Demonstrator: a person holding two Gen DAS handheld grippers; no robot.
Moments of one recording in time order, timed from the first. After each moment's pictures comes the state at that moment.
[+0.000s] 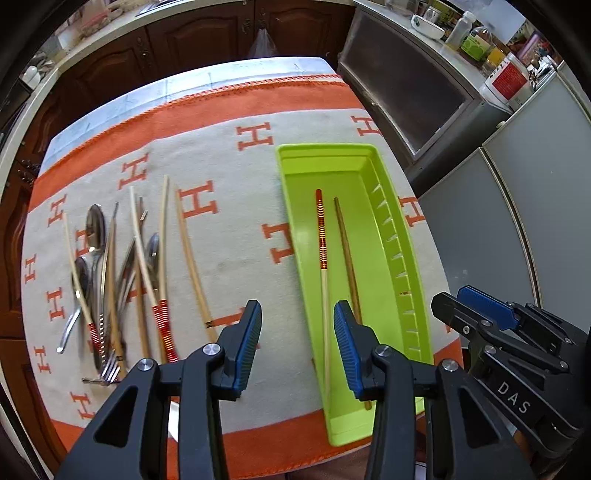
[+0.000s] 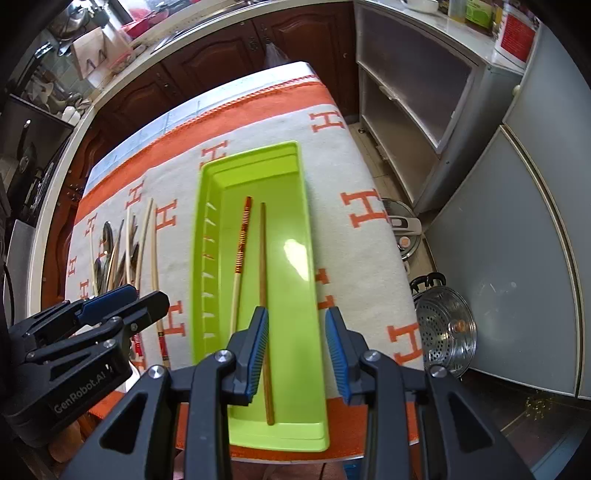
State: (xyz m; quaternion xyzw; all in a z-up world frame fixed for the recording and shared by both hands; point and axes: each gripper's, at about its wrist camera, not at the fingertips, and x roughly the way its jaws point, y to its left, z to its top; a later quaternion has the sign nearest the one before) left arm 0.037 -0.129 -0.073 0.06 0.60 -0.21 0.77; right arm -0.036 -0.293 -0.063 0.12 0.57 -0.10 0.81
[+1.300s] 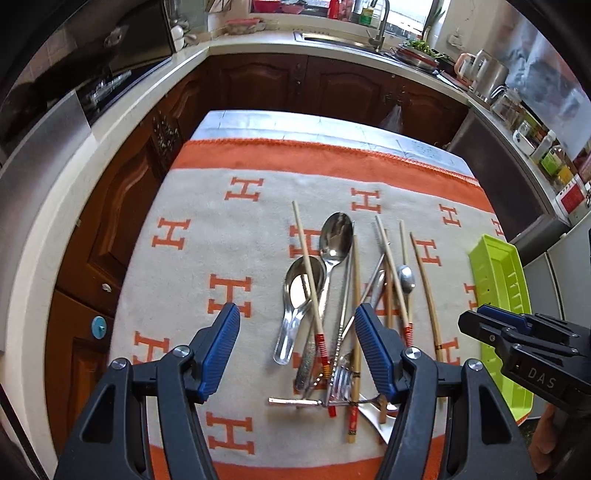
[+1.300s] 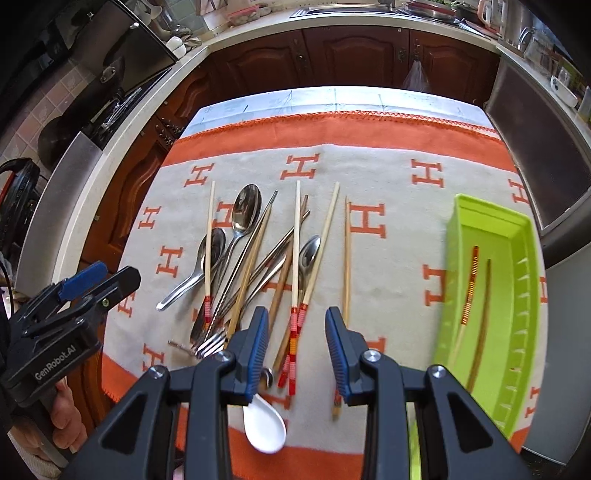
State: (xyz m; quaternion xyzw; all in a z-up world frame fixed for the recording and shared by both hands) left arm 0.069 0.137 -0.093 -0.05 0.51 -0.08 0.86; right arm 0.044 -0.085 -0.086 0.03 0.56 0.04 0.83
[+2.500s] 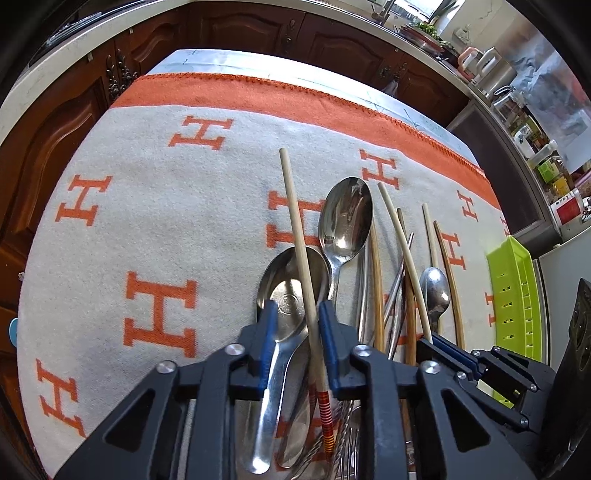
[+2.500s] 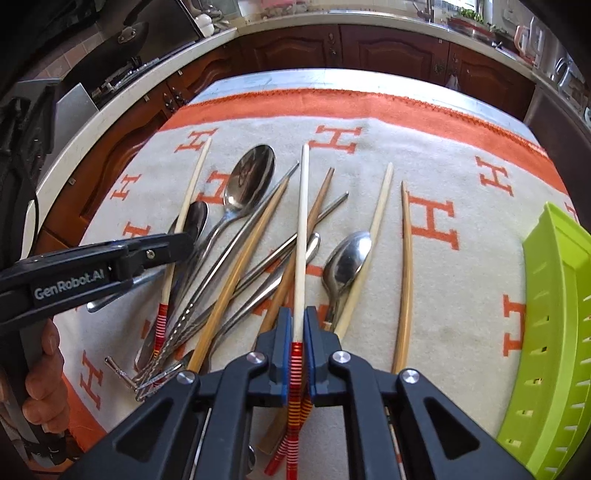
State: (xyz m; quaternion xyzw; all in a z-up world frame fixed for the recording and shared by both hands) left arm 0.131 0.123 -0.188 -0.11 0.55 -0.14 0.82; right arm 0.064 -0.057 -0.175 -0.03 0.53 0.08 0.84
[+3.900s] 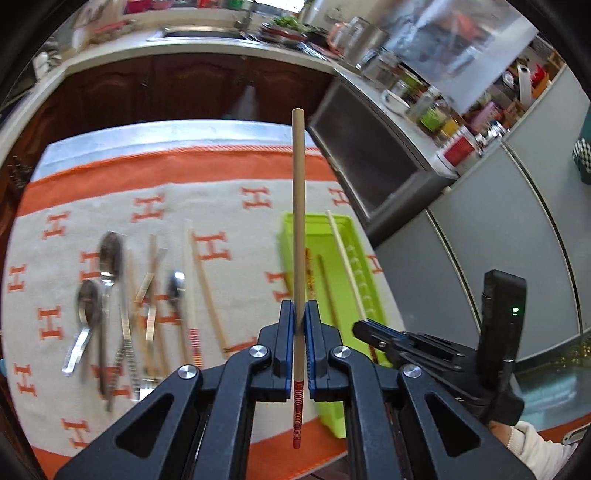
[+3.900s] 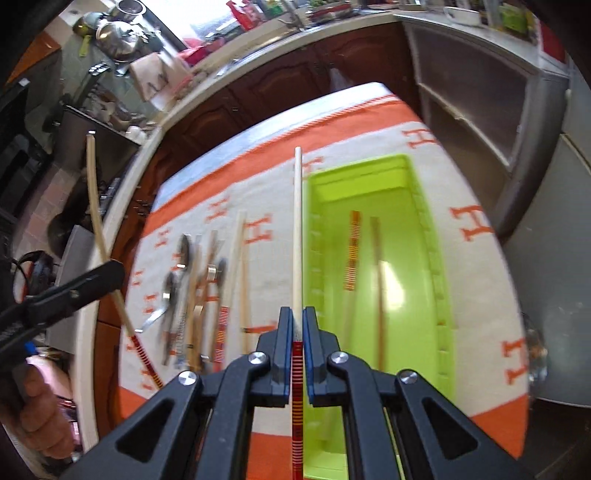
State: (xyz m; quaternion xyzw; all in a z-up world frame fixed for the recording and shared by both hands) left arm 0.040 -0.054 -0.033 -0.05 0.51 -0.31 0.80; right arm -0.032 -0.246 -0.083 0.18 0.50 0.00 0.85
